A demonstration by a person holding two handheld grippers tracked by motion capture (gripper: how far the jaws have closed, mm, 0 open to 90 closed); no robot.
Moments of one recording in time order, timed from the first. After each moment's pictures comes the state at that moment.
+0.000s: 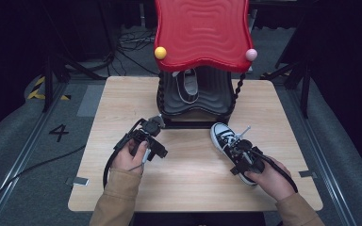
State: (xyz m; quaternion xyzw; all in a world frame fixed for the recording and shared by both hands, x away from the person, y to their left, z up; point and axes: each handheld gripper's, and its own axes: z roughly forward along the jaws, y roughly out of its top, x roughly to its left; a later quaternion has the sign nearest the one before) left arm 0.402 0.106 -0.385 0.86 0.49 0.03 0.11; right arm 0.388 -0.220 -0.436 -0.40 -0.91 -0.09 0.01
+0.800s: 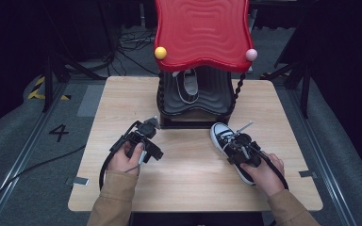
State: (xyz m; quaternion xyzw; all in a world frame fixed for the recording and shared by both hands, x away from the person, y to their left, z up) left arm 0.401 0.117 -0.393 0.86 0.50 0.02 0.09; right arm 0.405 -0.219 -0.438 -0.42 -0.89 -0.16 -0.03
